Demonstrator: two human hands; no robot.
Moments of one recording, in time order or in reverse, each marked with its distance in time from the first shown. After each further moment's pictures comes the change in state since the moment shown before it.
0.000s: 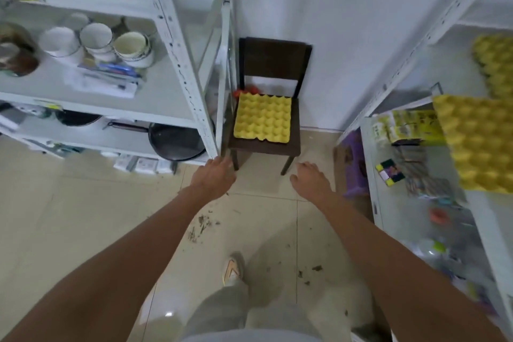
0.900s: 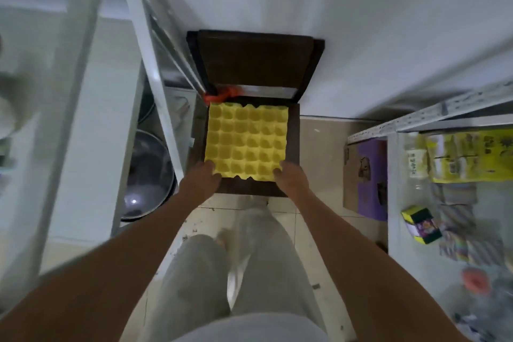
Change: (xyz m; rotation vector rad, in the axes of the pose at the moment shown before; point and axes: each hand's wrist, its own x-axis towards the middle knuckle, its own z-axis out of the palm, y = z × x) left_hand 0.441 -0.010 0.029 -0.241 -0.284 -0.316; right_hand 0.450 0.039 -0.005 0.329 -0.325 0.243
